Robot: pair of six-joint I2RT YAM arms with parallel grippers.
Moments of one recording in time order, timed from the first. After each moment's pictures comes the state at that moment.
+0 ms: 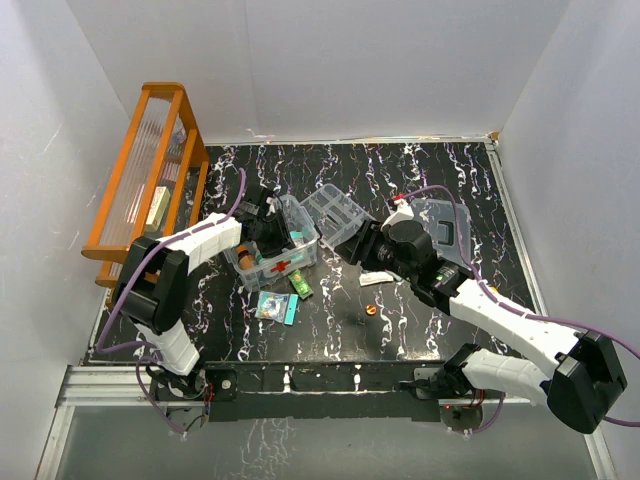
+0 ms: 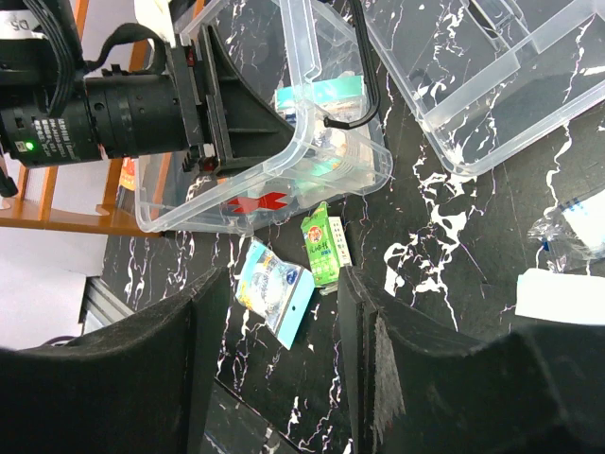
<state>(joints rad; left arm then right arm) -0.44 1.71 1.09 -0.41 0.18 -0.74 0.69 1.05 0.70 -0.04 0.01 0.80</state>
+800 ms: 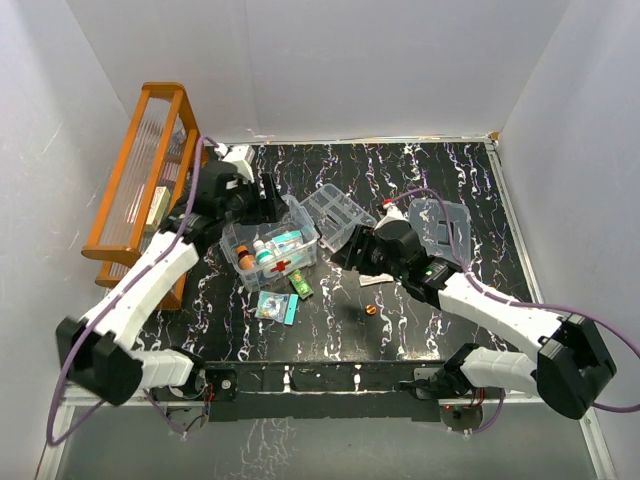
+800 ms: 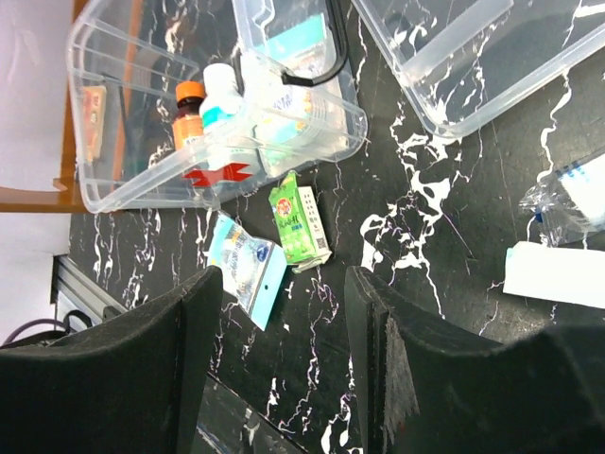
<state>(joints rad) -0.44 1.35 1.18 -0.49 0.09 -0.47 0.69 1.13 0.70 -0.06 -0.02 0.79</state>
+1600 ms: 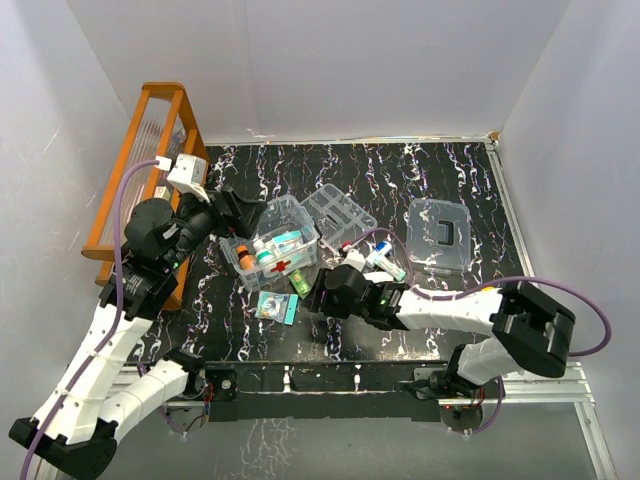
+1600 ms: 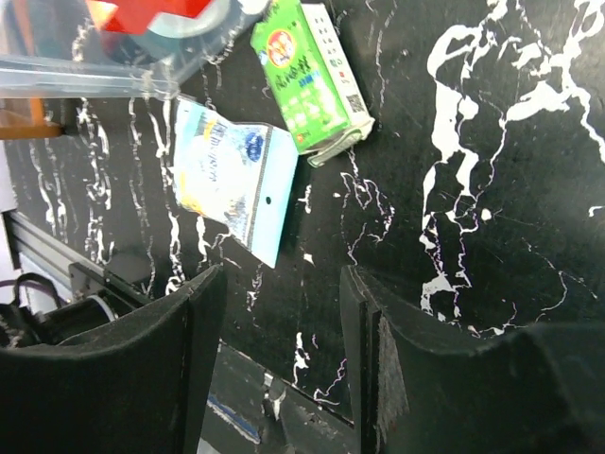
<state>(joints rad) -0.44 0.83 1.06 -0.31 0.12 -0.31 1.06 1.38 0.68 0.00 0.19 1.10</state>
